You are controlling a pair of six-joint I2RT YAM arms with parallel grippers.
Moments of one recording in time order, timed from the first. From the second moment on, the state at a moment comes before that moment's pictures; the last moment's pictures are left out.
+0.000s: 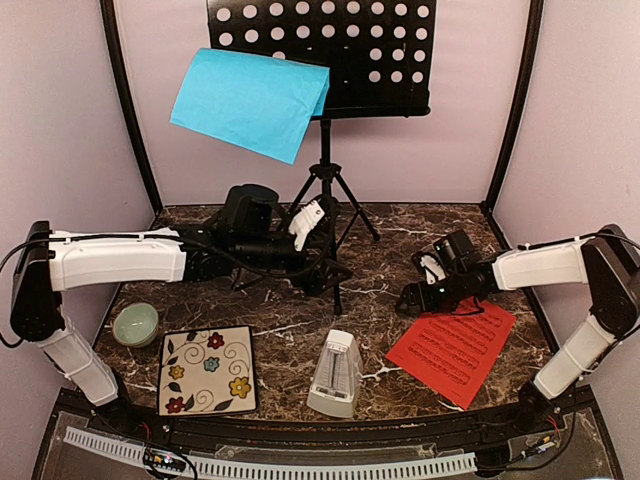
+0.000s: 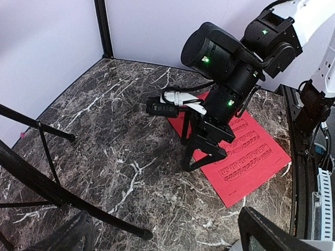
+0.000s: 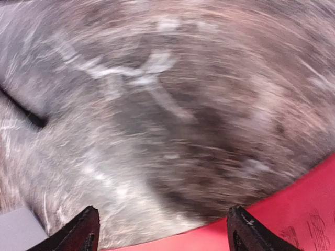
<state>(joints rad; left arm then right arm) -0.91 1.60 1.19 -0.01 0.25 0.11 0.49 1.55 0.76 -0.22 -0.22 0.32</state>
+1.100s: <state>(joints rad) -0.91 1.65 1.24 -0.02 0.28 0.11 0.72 1.26 0.70 -0.51 -0.23 0.45</state>
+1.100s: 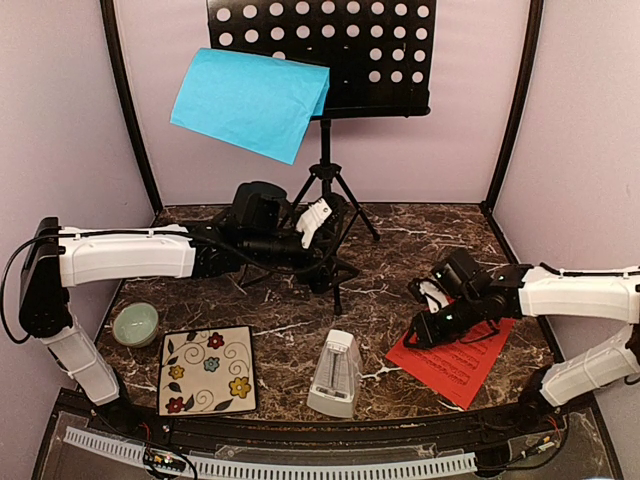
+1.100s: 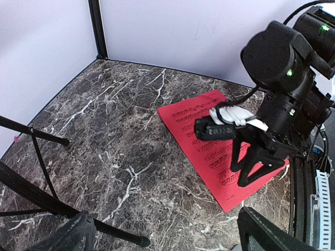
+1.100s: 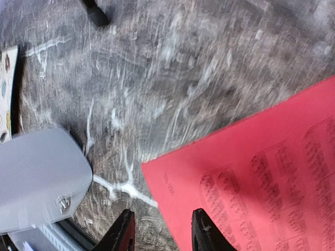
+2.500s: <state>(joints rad) -0.91 1.61 1.21 0.01 0.27 0.09 0.32 1.66 1.11 -0.07 -0.23 0.48</state>
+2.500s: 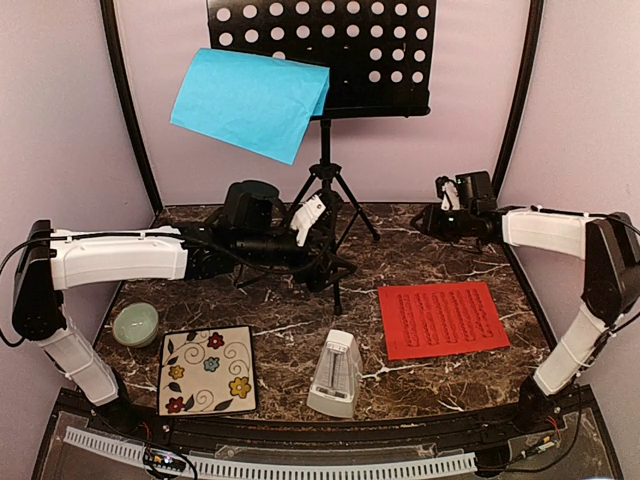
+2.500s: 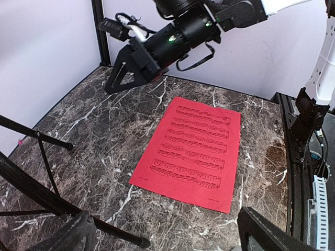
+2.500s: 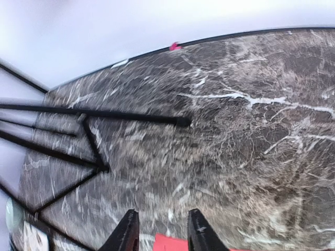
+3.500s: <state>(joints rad) -0.91 1.61 1.22 0.04 0.30 0.08 0.74 1.39 0.57 -0.21 -0.24 0.62</state>
